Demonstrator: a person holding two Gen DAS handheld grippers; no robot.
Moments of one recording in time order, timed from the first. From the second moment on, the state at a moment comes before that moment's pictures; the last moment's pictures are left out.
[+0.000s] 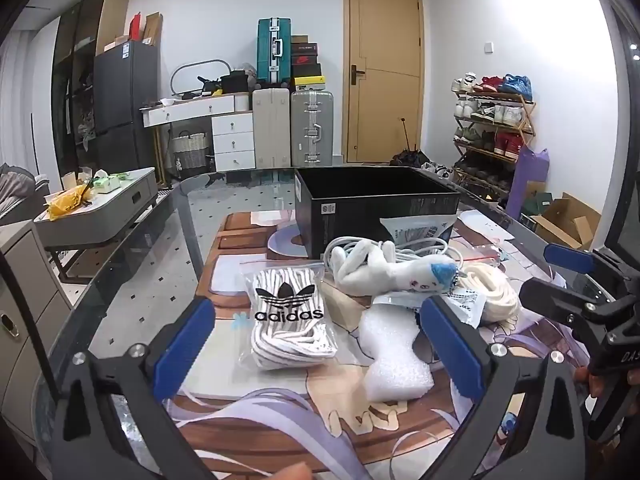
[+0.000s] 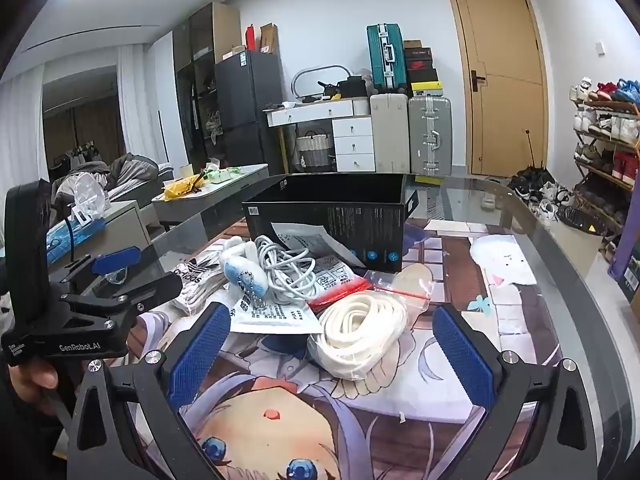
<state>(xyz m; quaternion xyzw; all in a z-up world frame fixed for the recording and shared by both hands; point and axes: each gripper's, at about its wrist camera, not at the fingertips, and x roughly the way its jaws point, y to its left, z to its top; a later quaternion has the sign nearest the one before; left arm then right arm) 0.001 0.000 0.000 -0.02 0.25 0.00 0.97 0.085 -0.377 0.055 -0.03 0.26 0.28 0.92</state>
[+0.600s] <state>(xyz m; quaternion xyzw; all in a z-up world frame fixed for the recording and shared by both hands) -0.003 -0.002 -0.001 -0.01 0.24 -0.01 0.97 0.084 -0.379 0.054 -0.03 0.25 0.29 0.93</state>
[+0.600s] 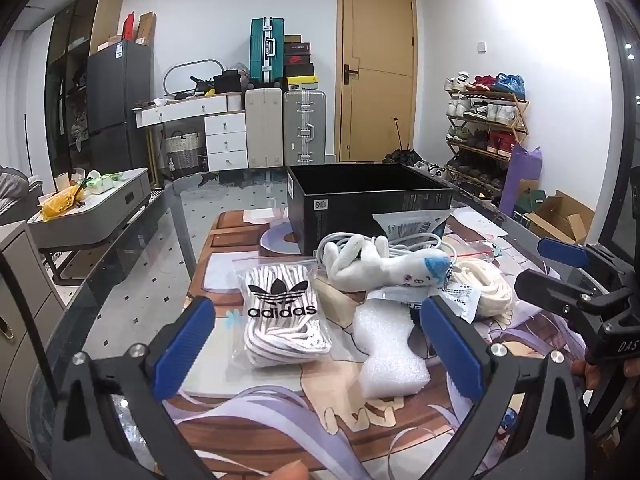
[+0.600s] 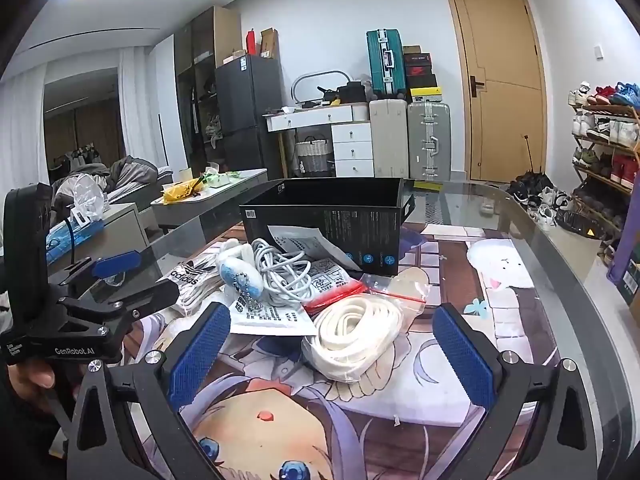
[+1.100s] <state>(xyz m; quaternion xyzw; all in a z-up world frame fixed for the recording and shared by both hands) -0.002 -0.002 -0.005 -0.01 0.24 -0.01 0.97 0.086 -0.378 0.054 -0.03 0.24 0.29 0.93</state>
